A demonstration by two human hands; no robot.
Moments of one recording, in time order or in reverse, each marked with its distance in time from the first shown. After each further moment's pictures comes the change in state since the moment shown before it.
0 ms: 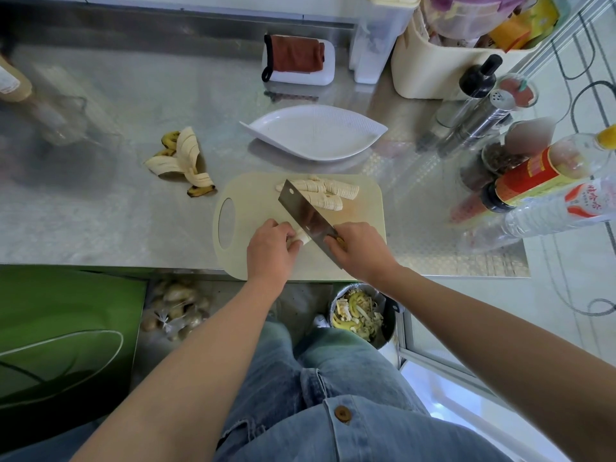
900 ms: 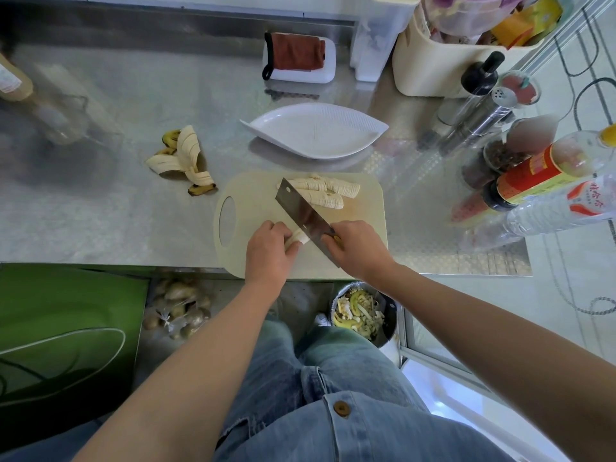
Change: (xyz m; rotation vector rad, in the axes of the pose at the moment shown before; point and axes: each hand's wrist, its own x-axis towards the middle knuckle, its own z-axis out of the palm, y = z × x) left_hand -0.004 -0.005 0.002 -0.034 0.024 -0.012; right_hand 0.003 0.000 0.005 -0.002 -0.001 -0.017
